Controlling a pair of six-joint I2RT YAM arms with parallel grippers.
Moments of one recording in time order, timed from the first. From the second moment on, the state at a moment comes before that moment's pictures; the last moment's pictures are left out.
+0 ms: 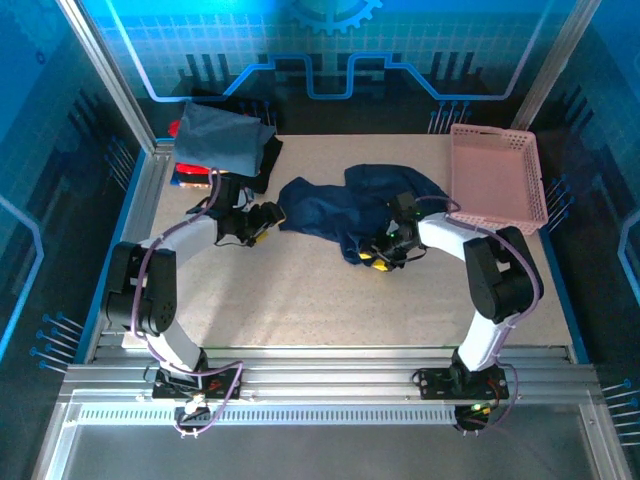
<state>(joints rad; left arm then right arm) -0.13 1.66 1.00 -0.27 0.49 -0.79 0.34 1.79 1.05 -0.54 -0.45 0.85</state>
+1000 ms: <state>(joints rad) -0.18 2.02 1.24 -0.27 0.45 -0.88 0.13 1.34 1.05 -0.88 -0.36 0.71</state>
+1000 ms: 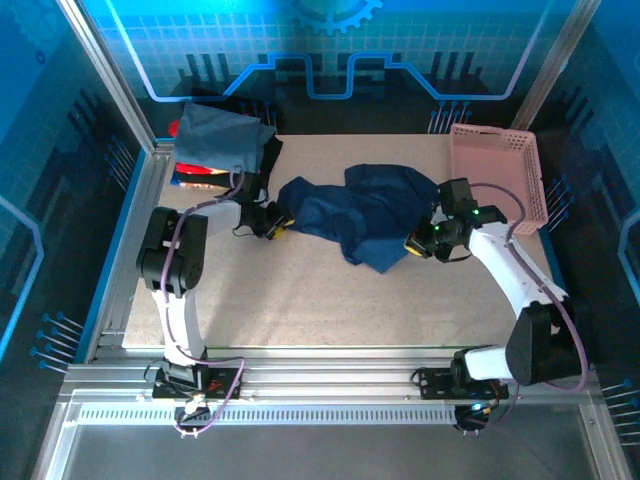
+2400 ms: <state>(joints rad) -0.11 1.51 0.92 -0.58 0.26 -0.67 -0.33 1.27 1.14 -1.18 -0.38 0.33</state>
